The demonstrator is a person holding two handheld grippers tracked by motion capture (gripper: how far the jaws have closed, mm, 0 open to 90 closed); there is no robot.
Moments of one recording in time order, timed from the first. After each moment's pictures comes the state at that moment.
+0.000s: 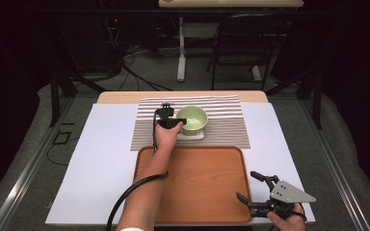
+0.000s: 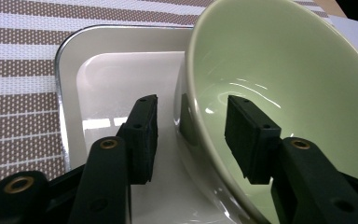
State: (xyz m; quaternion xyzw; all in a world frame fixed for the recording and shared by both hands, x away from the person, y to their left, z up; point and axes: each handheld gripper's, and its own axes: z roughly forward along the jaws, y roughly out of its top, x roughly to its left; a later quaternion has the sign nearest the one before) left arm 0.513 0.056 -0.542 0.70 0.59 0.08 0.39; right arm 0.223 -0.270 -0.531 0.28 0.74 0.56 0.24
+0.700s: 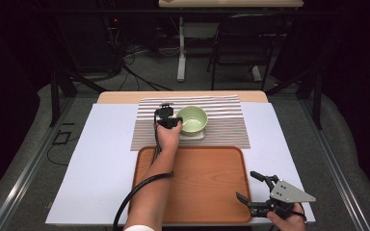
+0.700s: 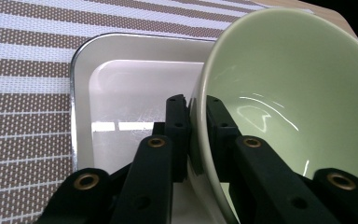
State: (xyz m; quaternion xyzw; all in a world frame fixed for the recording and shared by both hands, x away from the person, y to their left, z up) left arm 0.510 0.055 -0.540 0.66 0.63 0.10 0.40; right arm 0.224 -0.270 -0.531 0.28 0.74 0.57 0.24
